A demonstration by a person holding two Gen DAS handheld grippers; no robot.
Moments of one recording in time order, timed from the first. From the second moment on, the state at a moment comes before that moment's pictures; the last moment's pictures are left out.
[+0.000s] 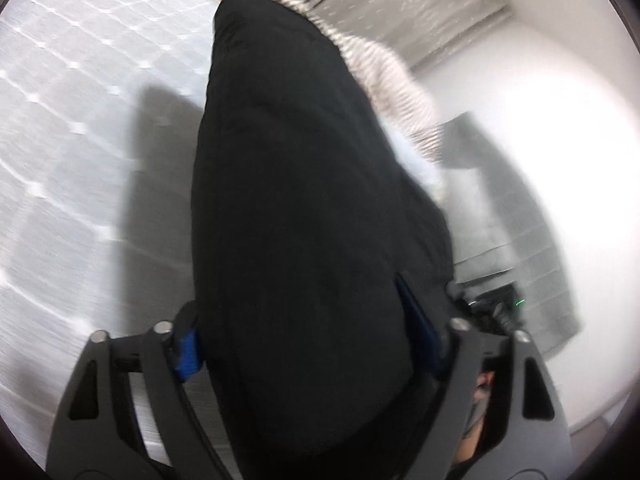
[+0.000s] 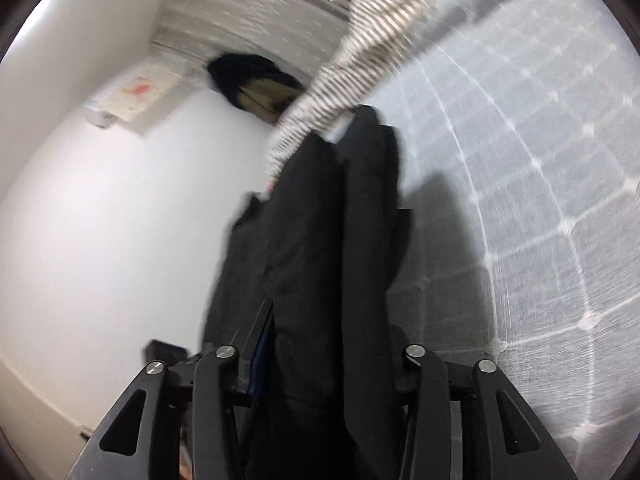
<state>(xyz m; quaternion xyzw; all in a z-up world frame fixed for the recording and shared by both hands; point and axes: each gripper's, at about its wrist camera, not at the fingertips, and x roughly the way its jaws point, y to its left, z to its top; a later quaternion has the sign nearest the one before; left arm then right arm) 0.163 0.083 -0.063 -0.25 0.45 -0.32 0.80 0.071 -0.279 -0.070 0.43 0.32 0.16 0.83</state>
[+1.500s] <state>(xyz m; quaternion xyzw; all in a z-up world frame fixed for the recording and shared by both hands) -0.005 0.029 -0.074 -0.01 0.46 -0.03 0.89 -0.017 -0.134 -0.064 -0.02 0.45 -0.02 0.89</state>
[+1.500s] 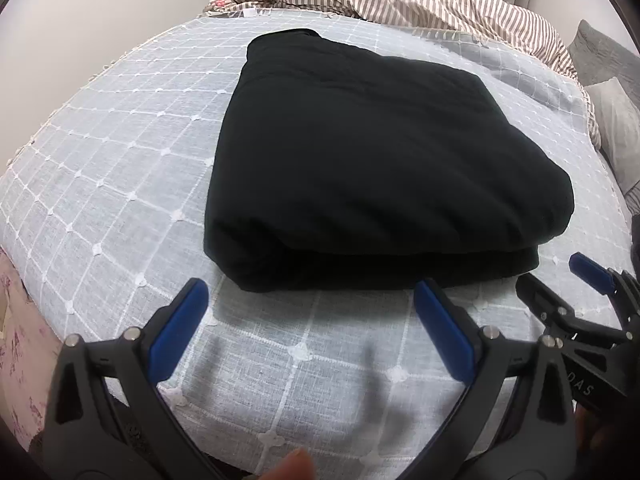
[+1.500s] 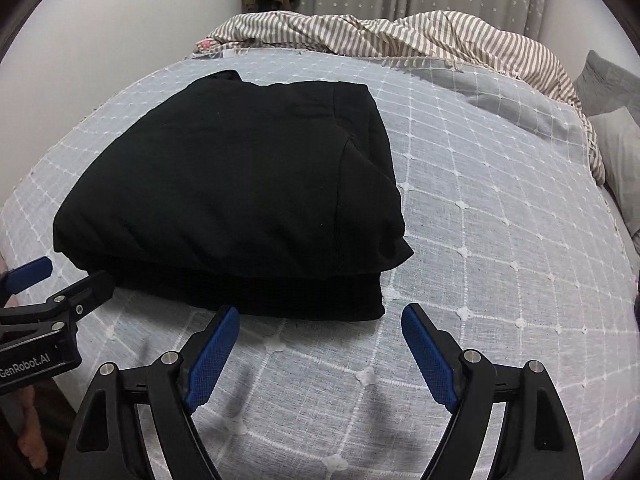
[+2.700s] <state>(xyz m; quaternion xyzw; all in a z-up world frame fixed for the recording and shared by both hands) -0.006 0.025 -0.078 0.00 0.47 -0.04 0.88 -0.009 -0.137 -0.071 -0.02 0.45 -0.02 0.89</state>
